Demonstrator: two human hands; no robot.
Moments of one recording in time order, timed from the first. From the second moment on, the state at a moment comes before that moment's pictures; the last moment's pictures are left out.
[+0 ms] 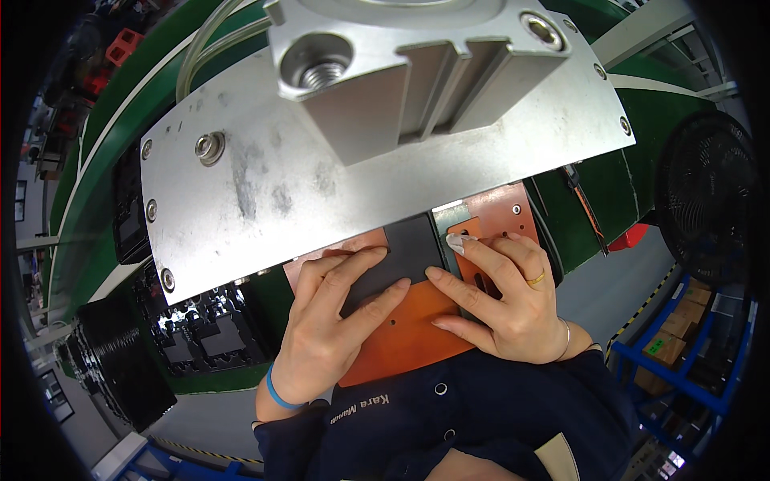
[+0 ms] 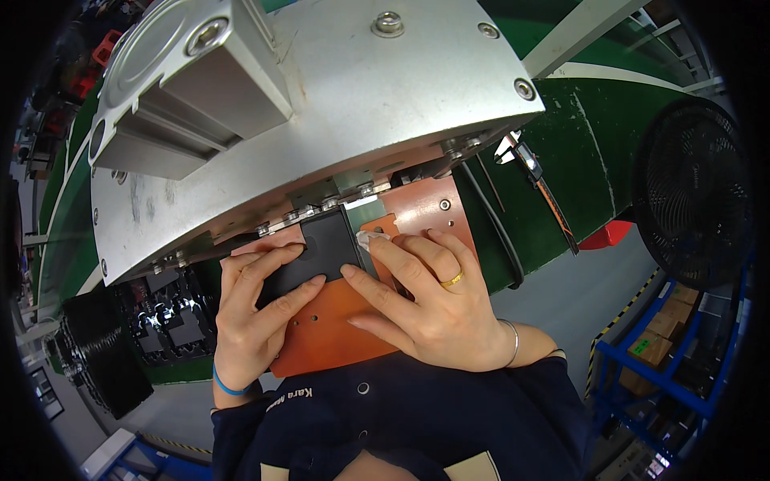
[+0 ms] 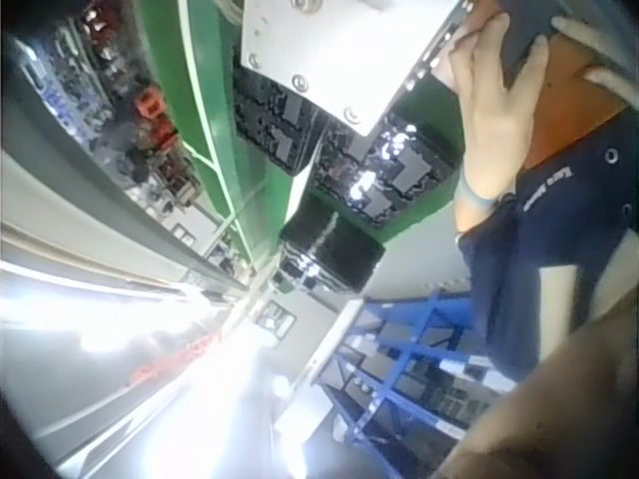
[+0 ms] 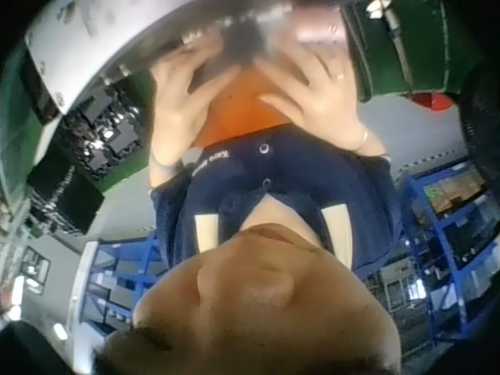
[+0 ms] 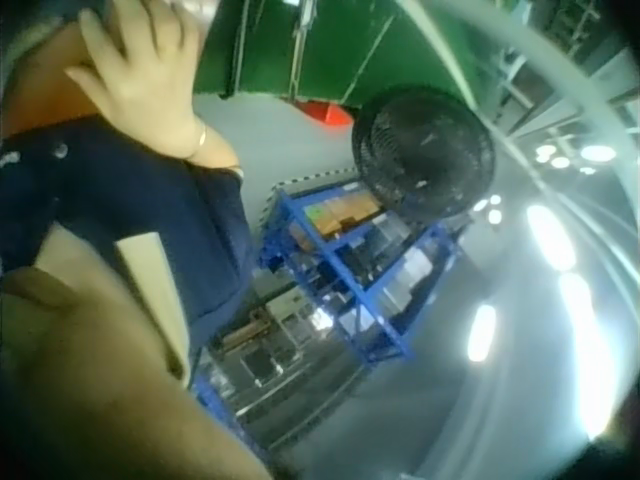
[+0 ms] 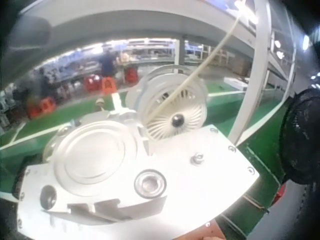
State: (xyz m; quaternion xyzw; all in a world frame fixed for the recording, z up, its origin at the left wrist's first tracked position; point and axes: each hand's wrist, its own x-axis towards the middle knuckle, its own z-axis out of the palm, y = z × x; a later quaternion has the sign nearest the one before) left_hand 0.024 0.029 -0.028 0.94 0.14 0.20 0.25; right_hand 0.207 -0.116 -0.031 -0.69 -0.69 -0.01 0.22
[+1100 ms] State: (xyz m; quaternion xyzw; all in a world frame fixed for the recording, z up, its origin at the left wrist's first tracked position) left_hand 0.024 0.026 -0.028 0.93 0.16 0.21 0.27; right_hand 0.207 -0.116 -0.029 -0.68 -0.69 -0.01 0.22
